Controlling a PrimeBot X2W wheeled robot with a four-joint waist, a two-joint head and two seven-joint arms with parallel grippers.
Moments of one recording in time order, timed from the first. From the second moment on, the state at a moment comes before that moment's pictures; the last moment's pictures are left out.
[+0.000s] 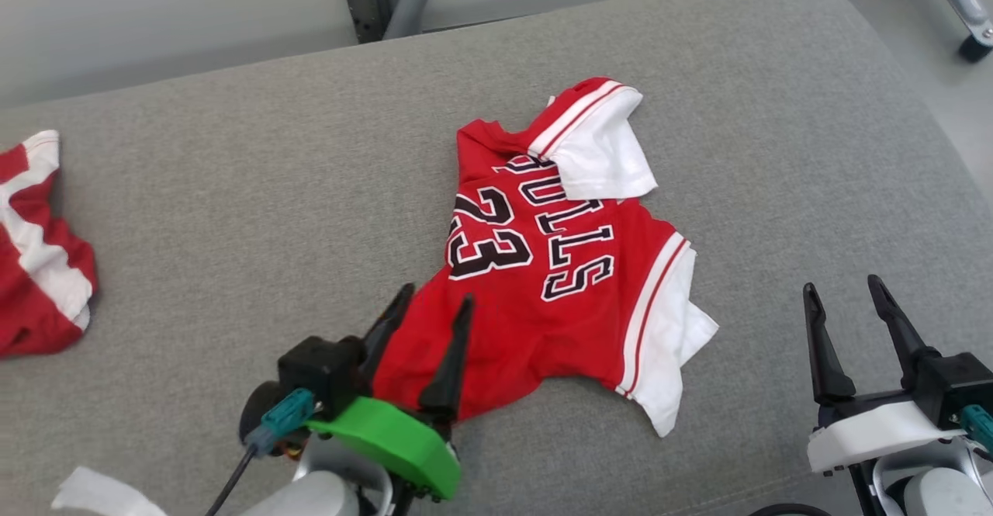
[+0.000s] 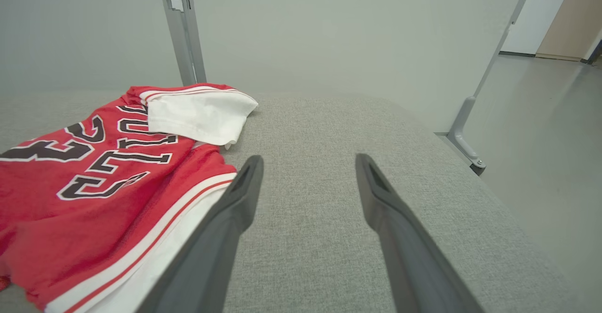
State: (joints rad) left arm -0.45 0.45 -1.05 -0.08 -1.00 0.44 -0.26; right arm -0.01 -0.13 -0.06 0.10 0.08 0.13 -0.26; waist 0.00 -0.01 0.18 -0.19
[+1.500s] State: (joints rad) left arm 0.25 0.16 -0.09 0.08 -0.24 0.01 -0.26; right arm 0.12 -0.11 -0.11 0.13 0.01 0.13 -0.26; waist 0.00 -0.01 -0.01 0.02
